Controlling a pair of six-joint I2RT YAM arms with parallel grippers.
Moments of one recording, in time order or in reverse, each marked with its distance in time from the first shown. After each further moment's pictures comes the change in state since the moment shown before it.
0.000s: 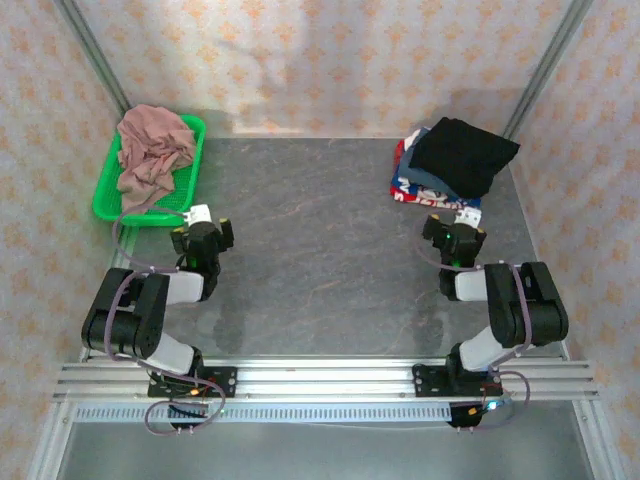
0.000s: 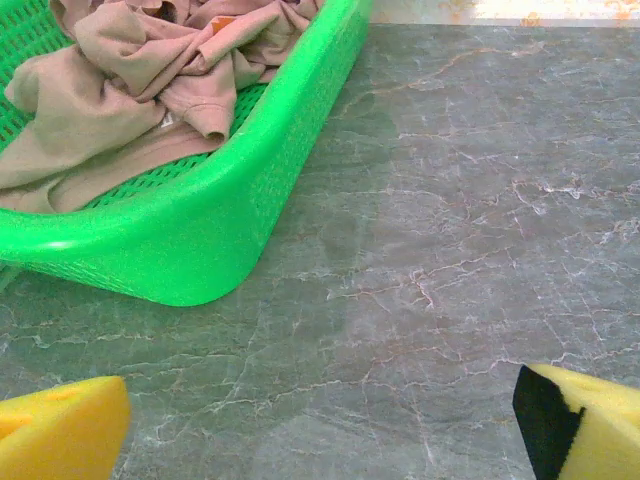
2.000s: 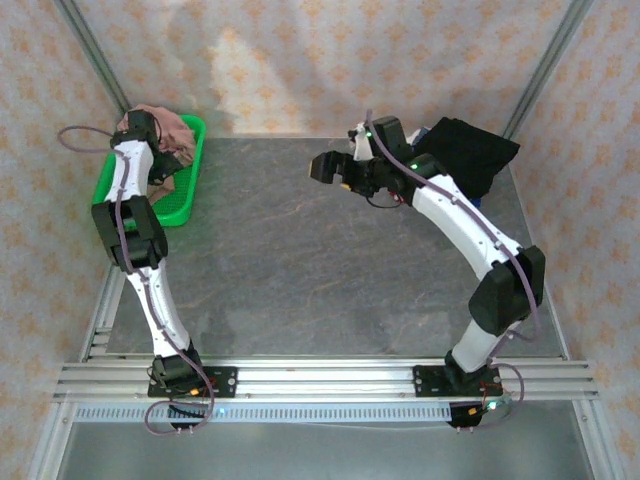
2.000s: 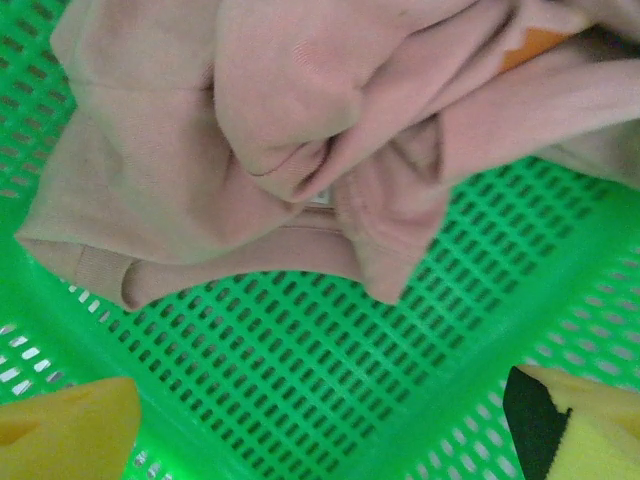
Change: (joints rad) left arm 0.395 0.784 1.715 -1.670 0.241 -0.408; right arm 0.480 0.138 1.269 -1.450 -0.729 0.426
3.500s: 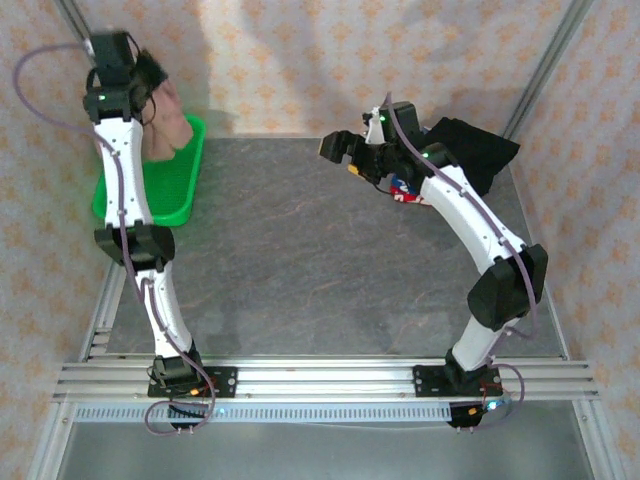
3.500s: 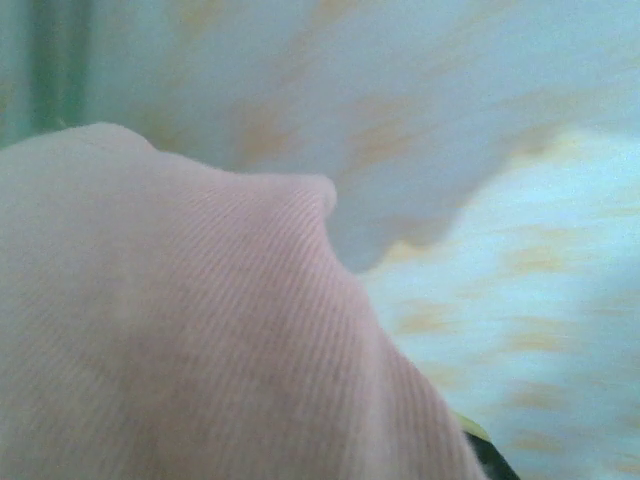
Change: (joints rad) left arm -0.113 -0.118 0.649 0.141 0.265 -0.066; right arm -0.081 0.029 0.085 0.042 -0.008 0.086
